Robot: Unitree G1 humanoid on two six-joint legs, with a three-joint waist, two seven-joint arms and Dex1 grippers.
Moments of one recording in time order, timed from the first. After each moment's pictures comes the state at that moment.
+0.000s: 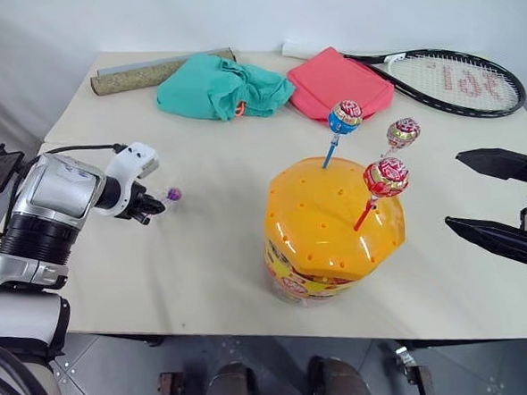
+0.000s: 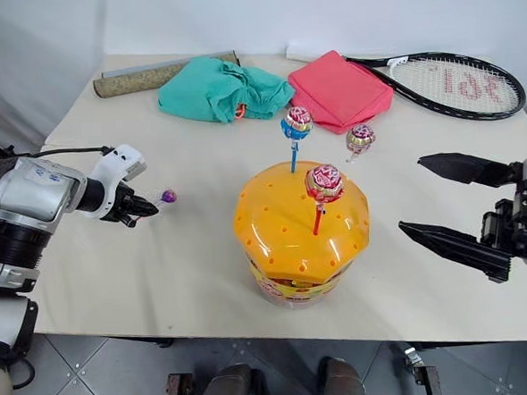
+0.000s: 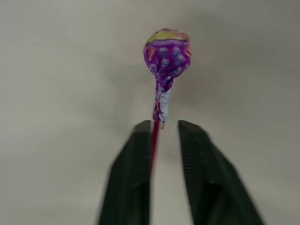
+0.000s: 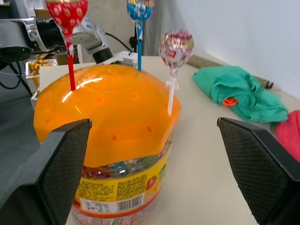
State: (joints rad) left arm -1.01 0.90 -0.38 0.36 -0.09 1.08 -0.96; right arm 0.04 -0.97 -0.79 -0.52 1.12 0.59 1.06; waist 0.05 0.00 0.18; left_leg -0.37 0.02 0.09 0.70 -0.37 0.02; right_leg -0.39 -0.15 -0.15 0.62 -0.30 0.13
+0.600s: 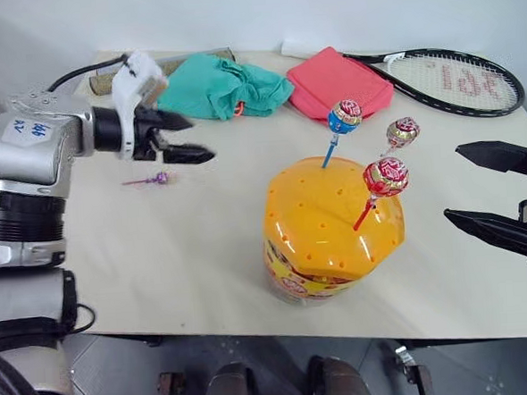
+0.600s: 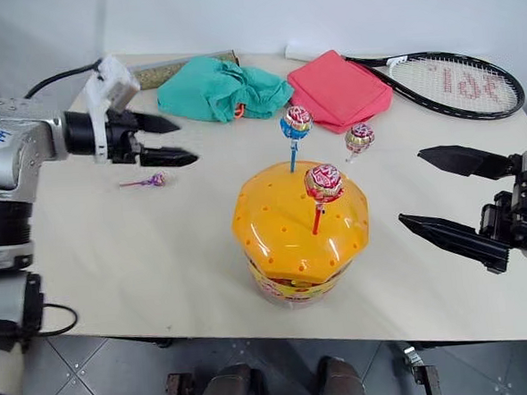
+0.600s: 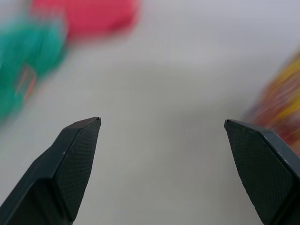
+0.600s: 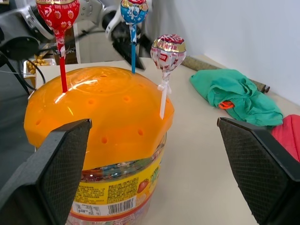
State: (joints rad) left arm -1.13 0.68 0.00 0.27 -0.39 0.69 -1.22; right arm -0.02 -0.97 -0.77 -0.50 1.09 0.59 1.08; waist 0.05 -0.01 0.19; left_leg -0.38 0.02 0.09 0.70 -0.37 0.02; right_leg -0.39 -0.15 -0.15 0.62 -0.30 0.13
